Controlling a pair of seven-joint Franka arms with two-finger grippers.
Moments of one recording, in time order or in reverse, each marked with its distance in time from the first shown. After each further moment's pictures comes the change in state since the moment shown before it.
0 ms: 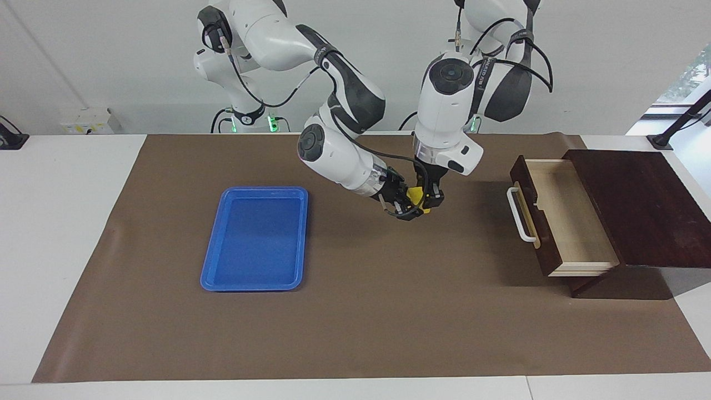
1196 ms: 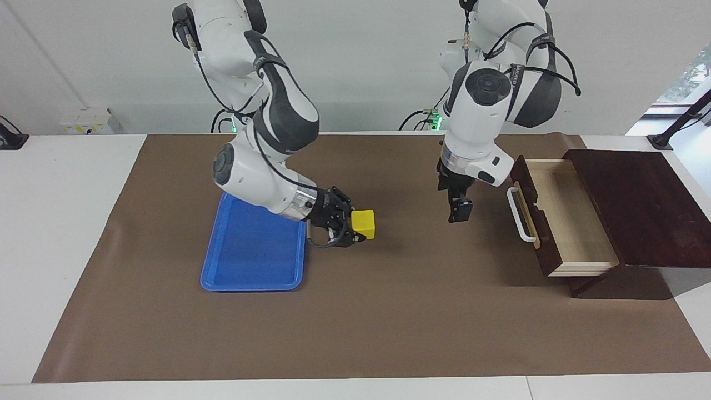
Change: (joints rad) left arm 0.155 -0.016 0.028 -0.091 -0.001 0.063 0.226; right arm -0.354 -0.025 -0.005 -0.018 -0.006 -0.191 -0.160
